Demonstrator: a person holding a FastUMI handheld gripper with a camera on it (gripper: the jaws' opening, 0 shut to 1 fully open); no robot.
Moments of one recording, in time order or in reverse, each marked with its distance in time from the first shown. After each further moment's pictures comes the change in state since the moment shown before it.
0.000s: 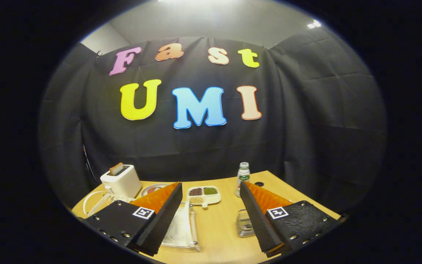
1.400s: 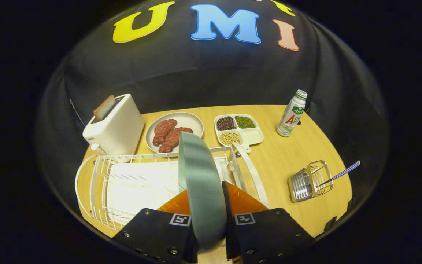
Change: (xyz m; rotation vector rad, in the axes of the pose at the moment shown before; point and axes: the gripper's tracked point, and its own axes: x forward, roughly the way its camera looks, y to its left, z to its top) arm 0.094 0.114 -0.143 -0.077 0.682 -0.046
